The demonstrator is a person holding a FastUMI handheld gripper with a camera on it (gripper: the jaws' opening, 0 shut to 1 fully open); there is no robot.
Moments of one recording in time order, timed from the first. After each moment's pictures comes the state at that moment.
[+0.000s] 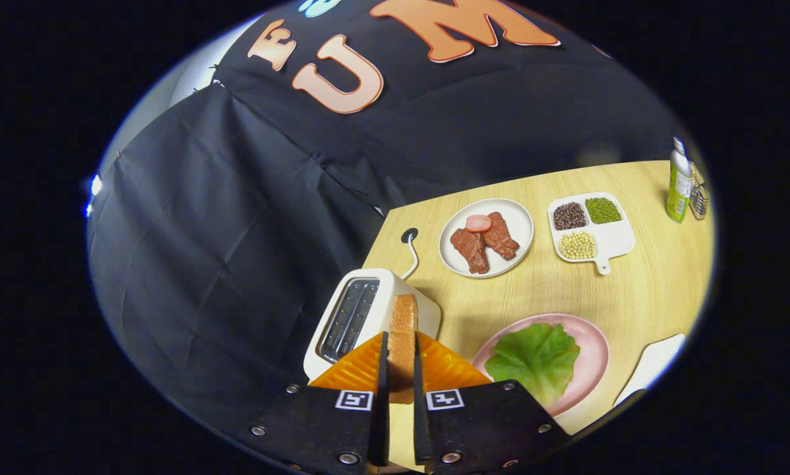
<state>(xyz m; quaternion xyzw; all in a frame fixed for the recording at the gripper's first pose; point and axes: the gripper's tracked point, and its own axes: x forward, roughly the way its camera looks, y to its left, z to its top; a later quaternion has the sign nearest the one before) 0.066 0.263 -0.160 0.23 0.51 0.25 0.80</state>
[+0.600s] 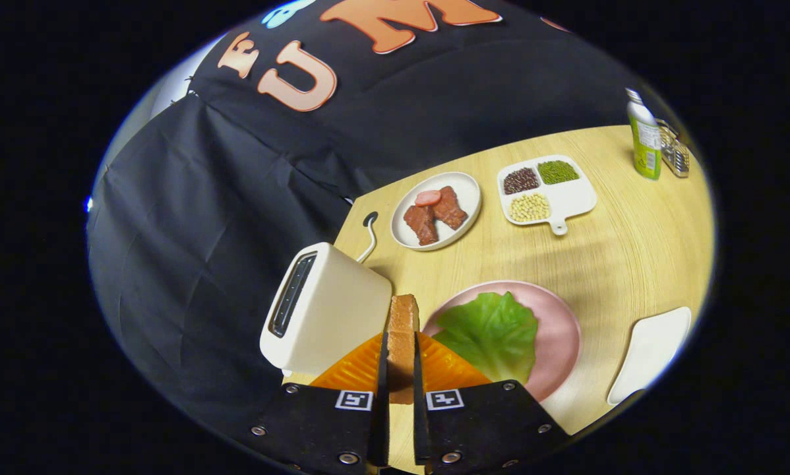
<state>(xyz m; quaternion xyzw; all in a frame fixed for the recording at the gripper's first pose) 0.039 0.200 -0.232 0.24 0.53 0.20 0.79</state>
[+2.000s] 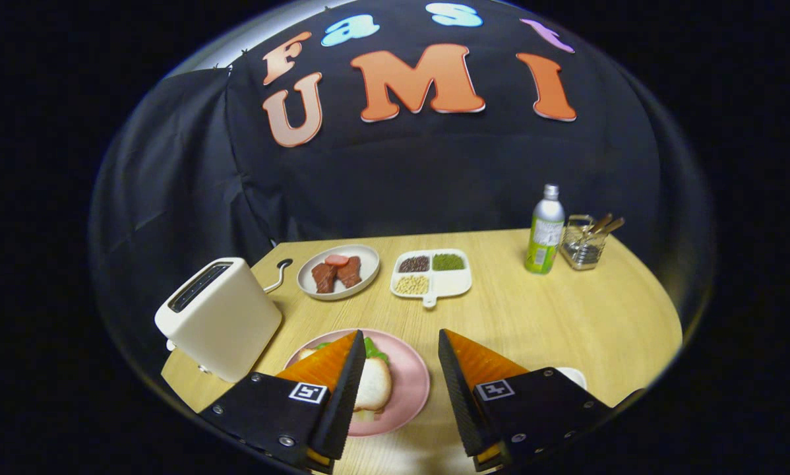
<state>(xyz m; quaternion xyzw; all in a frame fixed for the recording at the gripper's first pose) 0.059 0.068 -0.191 0.03 0.31 0.05 0.95</state>
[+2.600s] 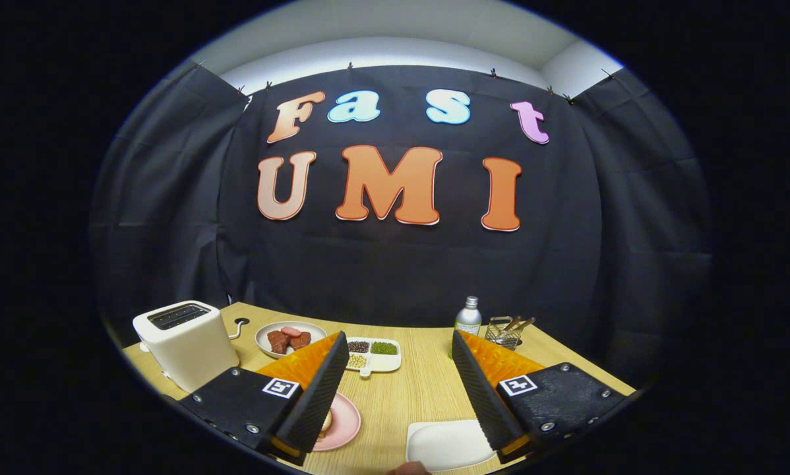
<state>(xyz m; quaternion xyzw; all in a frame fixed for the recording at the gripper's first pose) 0.040 0.020 -0.083 -0.04 0.12 -0.02 0.99</state>
